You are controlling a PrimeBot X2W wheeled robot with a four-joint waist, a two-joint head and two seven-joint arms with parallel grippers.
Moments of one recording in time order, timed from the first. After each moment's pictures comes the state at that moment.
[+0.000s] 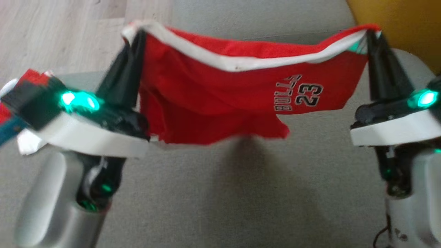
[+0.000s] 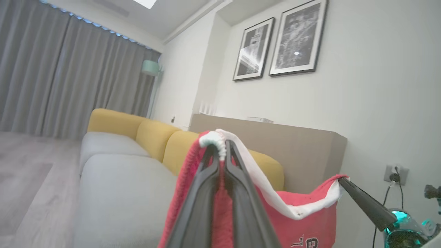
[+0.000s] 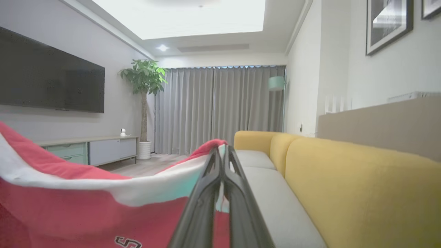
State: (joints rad) left arm -0.39 0.26 -0.32 -0.27 -0.76 -0.08 0.15; right arm -0.29 -0.08 0.06 -0.22 0.14 0.13 0.11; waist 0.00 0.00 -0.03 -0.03
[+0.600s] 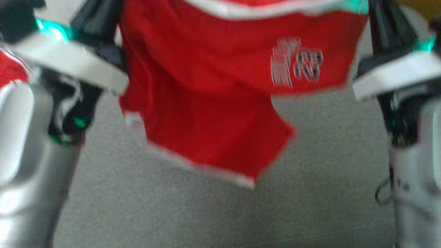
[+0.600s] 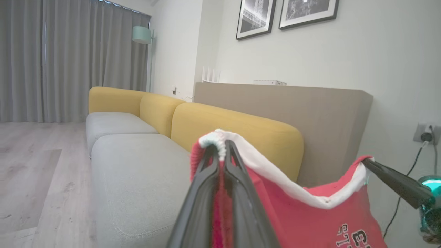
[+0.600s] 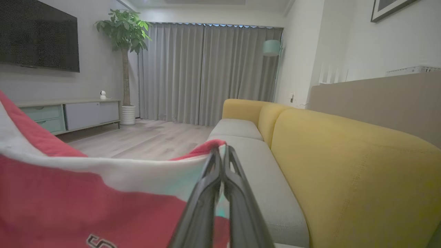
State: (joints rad) left arm -0.70 0.34 -0.32 -0.11 -0.74 -0.09 0.30; right arm -0.51 -0.11 0.07 -0.13 0.12 0.13 0.26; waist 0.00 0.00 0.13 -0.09
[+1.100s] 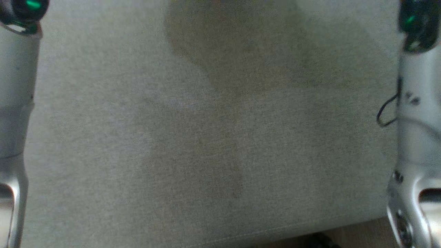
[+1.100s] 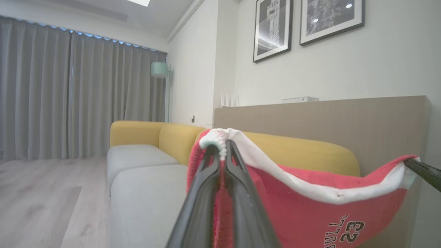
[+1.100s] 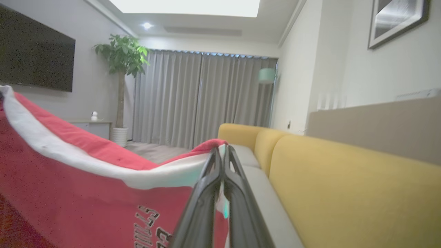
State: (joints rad) left arm -1.20 0.34 -0.37 0.22 -0.62 -0.12 0.05; right arm -1.01 -0.07 0.07 0.16 0.08 0.13 0.00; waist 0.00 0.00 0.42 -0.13
